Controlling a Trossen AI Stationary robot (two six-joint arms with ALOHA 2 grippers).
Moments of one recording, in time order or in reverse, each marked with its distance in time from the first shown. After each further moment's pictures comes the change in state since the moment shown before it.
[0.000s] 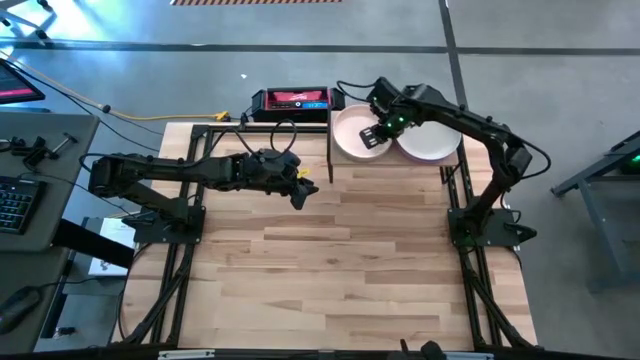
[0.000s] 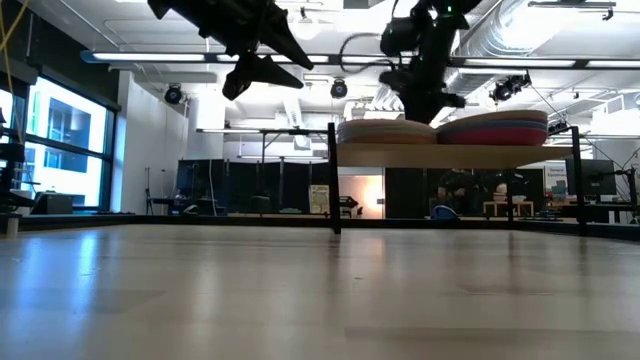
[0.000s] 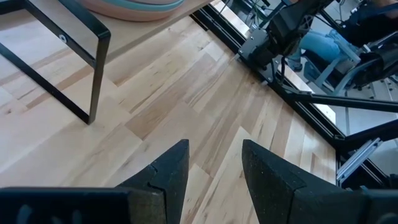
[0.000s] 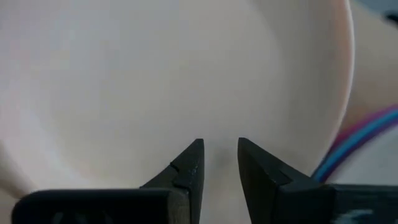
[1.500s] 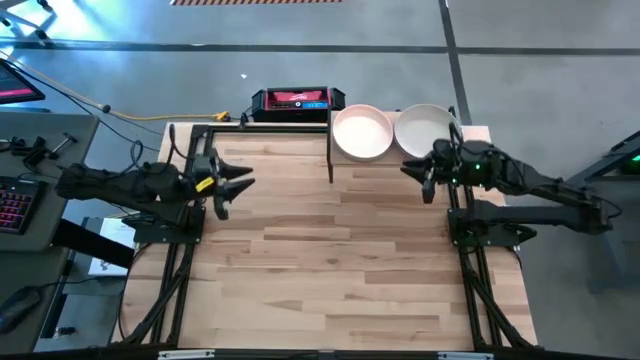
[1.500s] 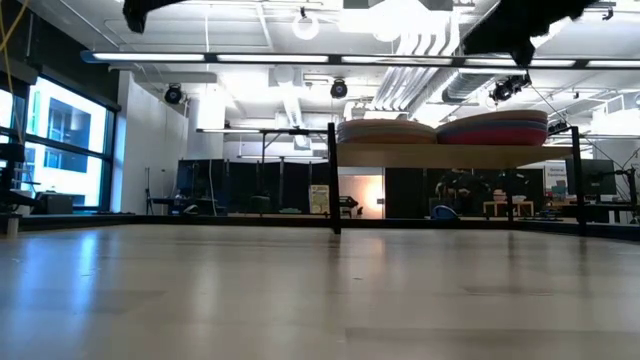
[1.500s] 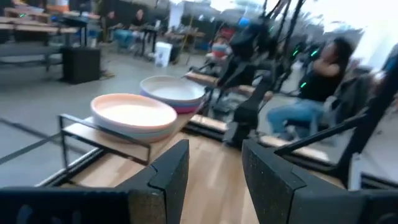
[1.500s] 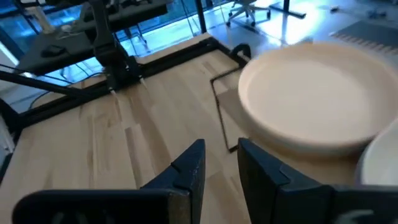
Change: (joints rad) left arm -0.292 -0.817 -0.377 0.080 -0.432 0.456; right arm 0.371 -1.063 -0.848 0.657 0.036 -0.134
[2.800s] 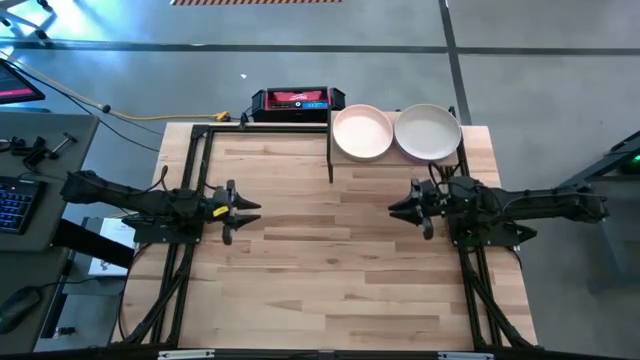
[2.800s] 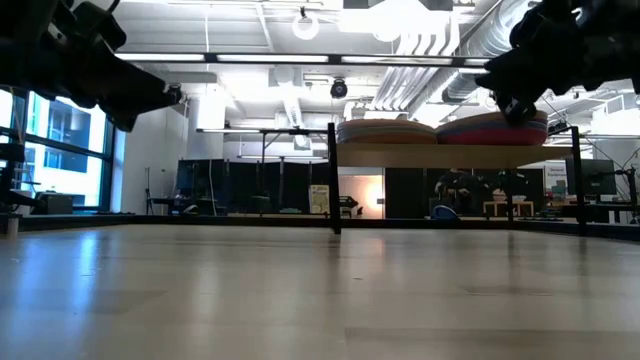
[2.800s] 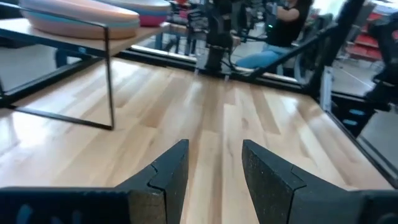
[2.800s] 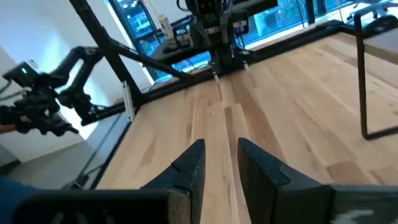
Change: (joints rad) left arm -0.005 -0.178 -0.527 0.222 0.217 -0.017; right arm 0.207 -0.111 -0.550 0.657 -0.225 0.116
